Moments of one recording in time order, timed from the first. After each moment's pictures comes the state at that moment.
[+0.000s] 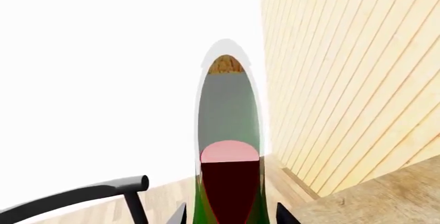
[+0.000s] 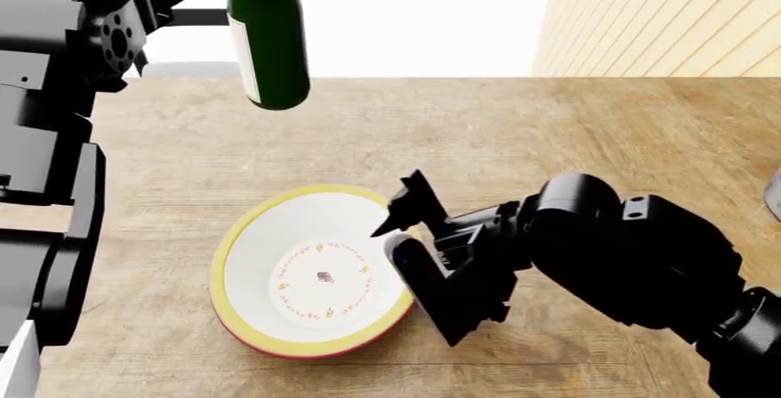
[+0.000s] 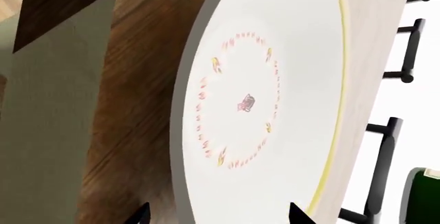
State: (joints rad) left arm -1.64 -0.24 0.42 -0.92 -0.39 -0.56 0.31; right arm 1.17 0.60 -1.11 0.09 -0.21 -0.26 -0.93
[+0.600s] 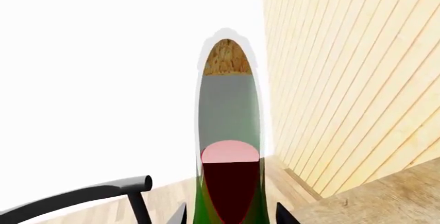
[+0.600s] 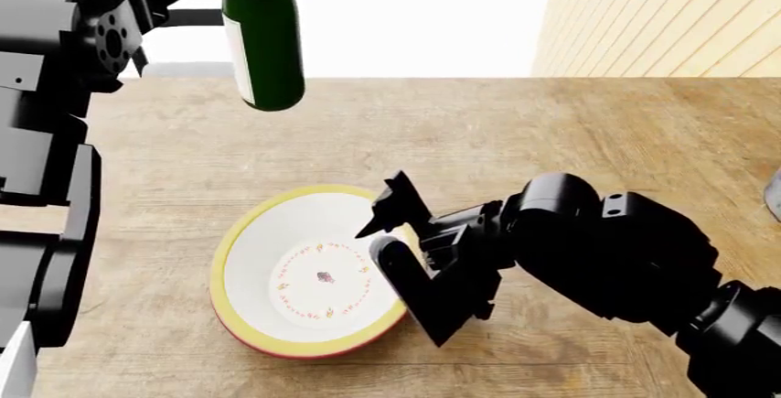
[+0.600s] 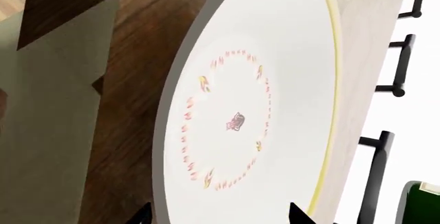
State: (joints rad) left arm -1.64 -0.25 0.43 -0.90 -0.40 -0.57 0.31; right arm 1.18 0.55 -1.12 0.15 -0.22 -0.31 -0.90
